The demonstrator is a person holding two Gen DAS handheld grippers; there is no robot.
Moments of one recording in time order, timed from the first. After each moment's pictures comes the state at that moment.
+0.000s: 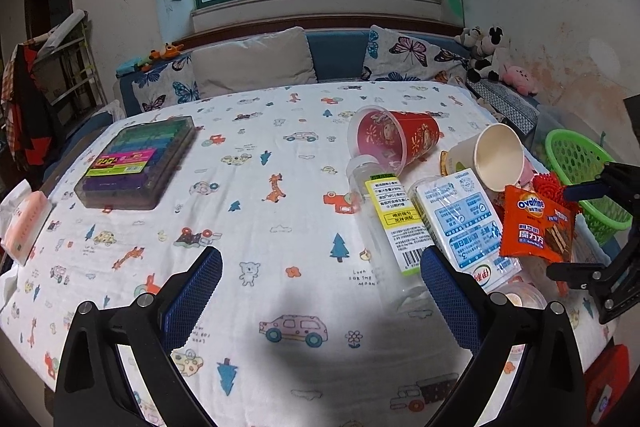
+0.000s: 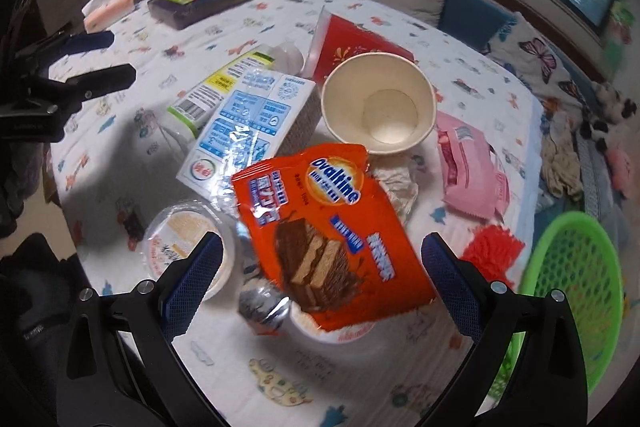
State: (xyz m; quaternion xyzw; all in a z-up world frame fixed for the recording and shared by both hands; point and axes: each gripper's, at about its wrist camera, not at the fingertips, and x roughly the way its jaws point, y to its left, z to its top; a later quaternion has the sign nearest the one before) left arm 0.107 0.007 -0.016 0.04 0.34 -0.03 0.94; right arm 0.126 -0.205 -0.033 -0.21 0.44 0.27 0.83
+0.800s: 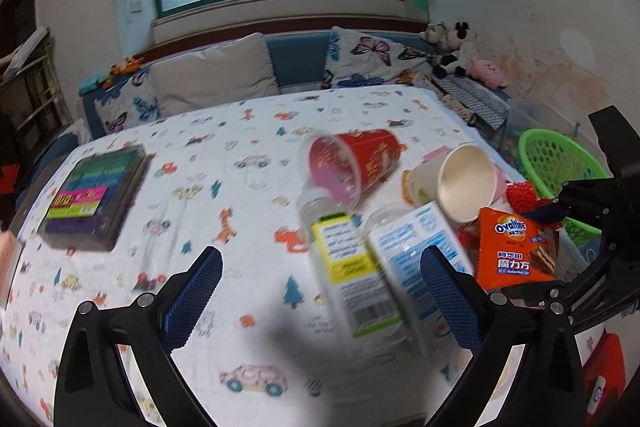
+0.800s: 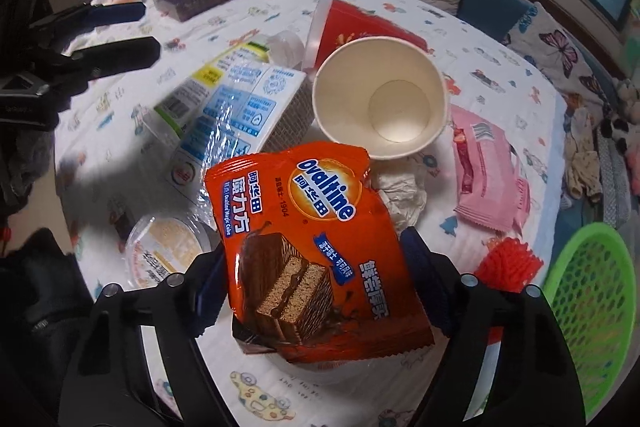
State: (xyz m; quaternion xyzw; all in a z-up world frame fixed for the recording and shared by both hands) left arm 0.145 -0.026 -0.001 0.05 0.34 -0.10 0.93; right arm 0.144 -0.214 -0.038 -0.18 0.45 0.28 0.83
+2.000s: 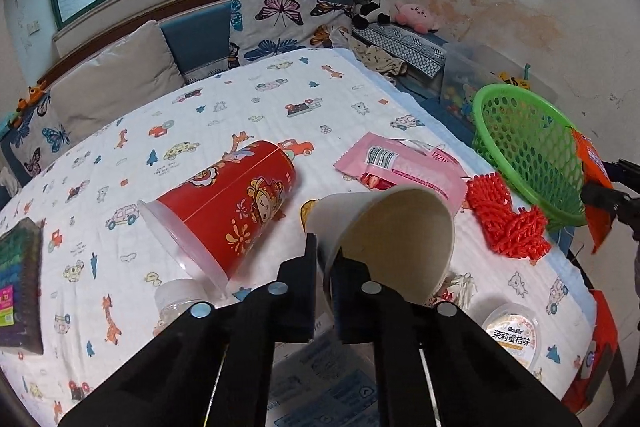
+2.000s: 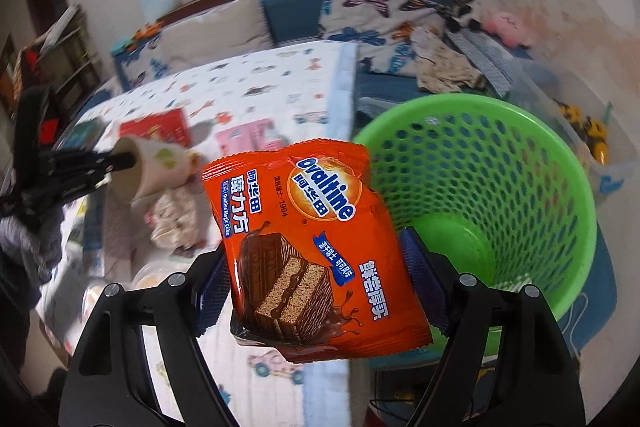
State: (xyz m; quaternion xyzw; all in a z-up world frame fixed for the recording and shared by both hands) left arm 0.243 -0.127 -0.024 0.11 0.41 -0.23 0.88; right arm 0.120 -0.399 -0.004 0.06 0.41 0.04 0.91
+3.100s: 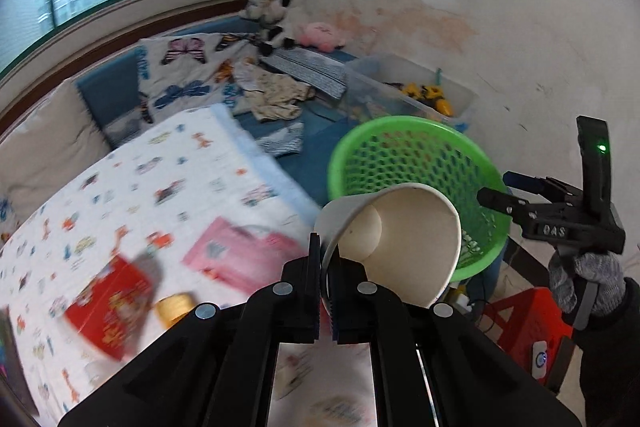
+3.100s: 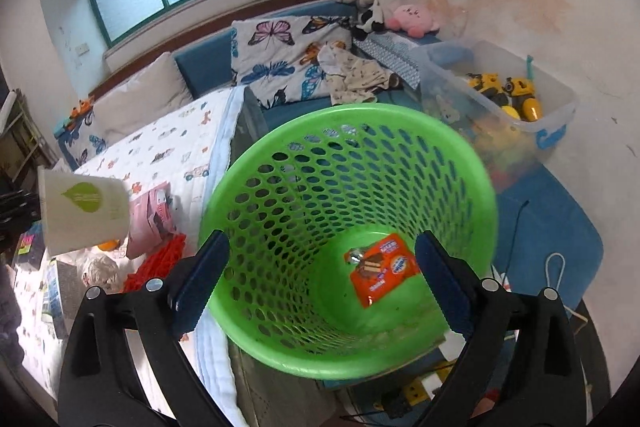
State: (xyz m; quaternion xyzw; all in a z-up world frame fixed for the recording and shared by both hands) left arm 0.215 -0.266 0.041 0.13 0.38 -0.37 0.84; right arm 0.090 -0.502 0.002 0.14 0.36 -0.08 0.92
